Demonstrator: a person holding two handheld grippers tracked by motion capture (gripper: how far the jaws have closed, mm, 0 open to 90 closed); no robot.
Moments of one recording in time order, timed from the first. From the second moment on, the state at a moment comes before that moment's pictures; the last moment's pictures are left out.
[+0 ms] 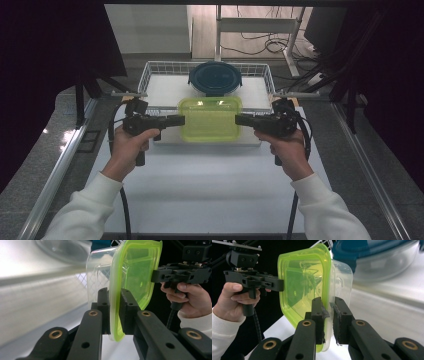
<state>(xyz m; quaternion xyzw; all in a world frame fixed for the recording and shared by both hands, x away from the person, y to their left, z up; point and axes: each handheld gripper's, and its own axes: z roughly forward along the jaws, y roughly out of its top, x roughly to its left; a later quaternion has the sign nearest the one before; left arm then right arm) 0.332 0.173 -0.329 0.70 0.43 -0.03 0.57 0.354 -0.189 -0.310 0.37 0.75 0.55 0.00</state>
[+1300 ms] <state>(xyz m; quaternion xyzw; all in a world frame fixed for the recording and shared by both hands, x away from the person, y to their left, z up) 0.436 0.173 -0.254 0.70 0.43 -0.05 0.57 0.443 -0.190 -0.235 0.40 0.73 0.56 0.00</state>
